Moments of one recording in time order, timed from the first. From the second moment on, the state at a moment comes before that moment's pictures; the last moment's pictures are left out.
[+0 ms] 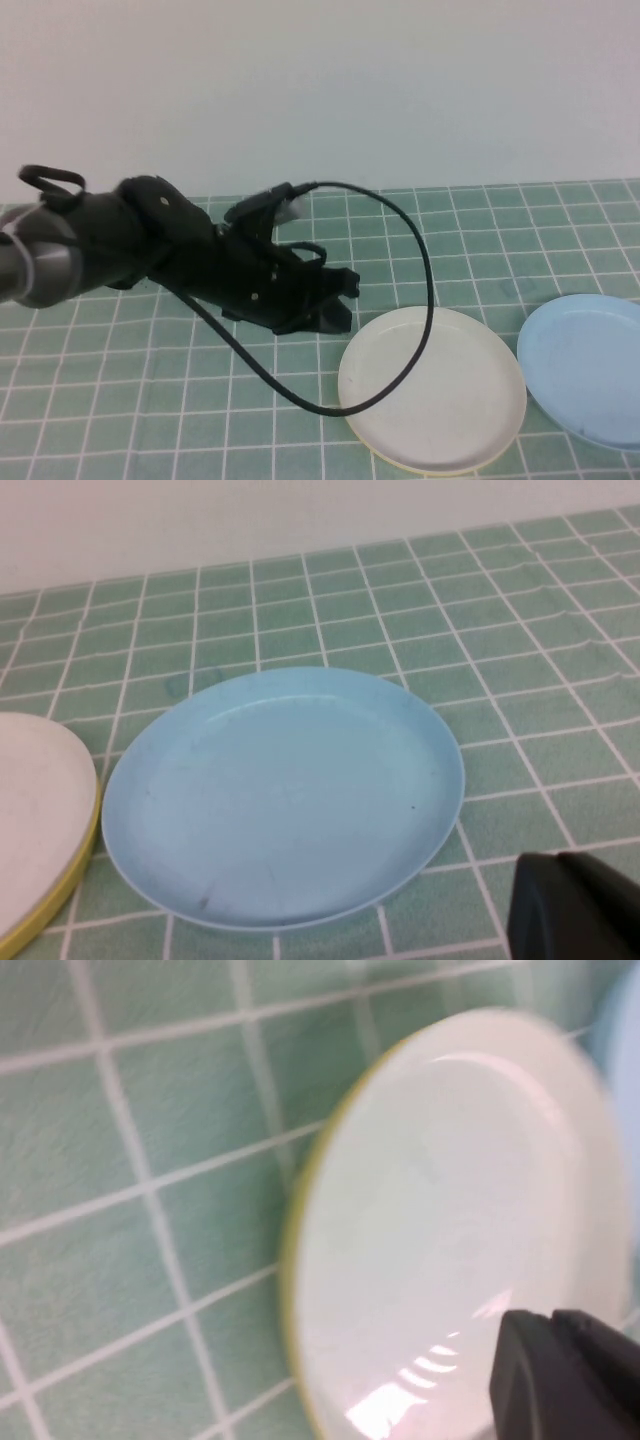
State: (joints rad) right arm -0.07 -0.01 0.03 0.06 0.42 0.03; left arm -0.48 1.76 -1.16 -0.82 0.69 0.45
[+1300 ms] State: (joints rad) right arm -0.07 -0.01 0.03 0.06 0.42 0.03; left arm -0.47 1.13 -0.96 -0.52 0.56 0.49
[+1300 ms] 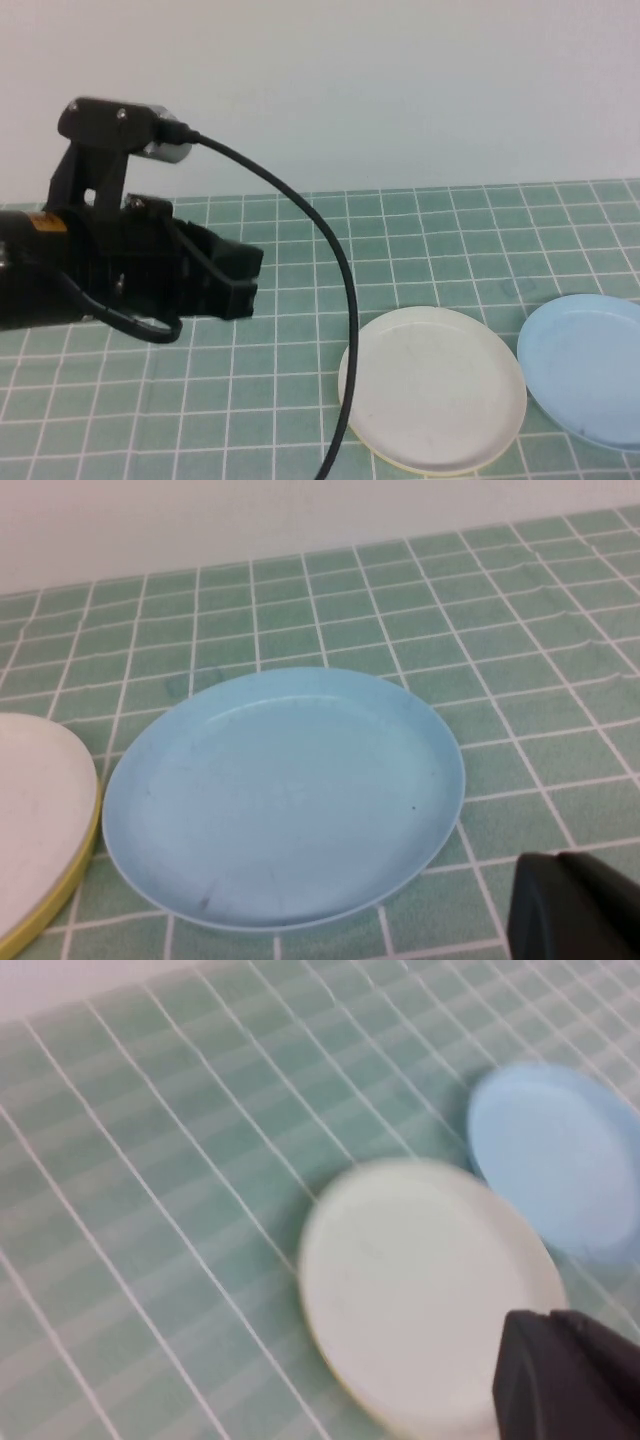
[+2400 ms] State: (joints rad) right arm -0.07 -0.01 0.03 0.06 0.42 0.03; left arm -0.09 0.25 -0.25 -0.61 0.04 0.48
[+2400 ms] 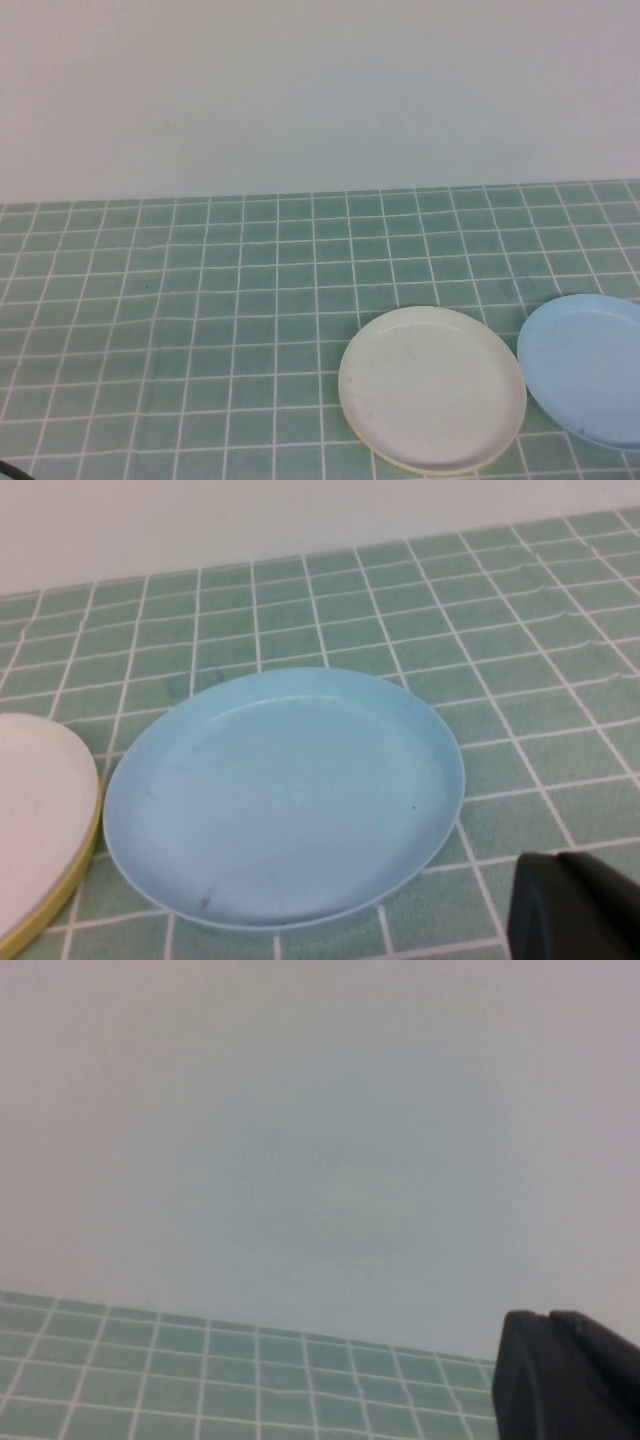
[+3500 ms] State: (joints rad) right arm -0.07 -0.01 0.03 0.06 0.42 0.03; left arm -0.09 -0.03 0.03 0.12 0.37 -0.18
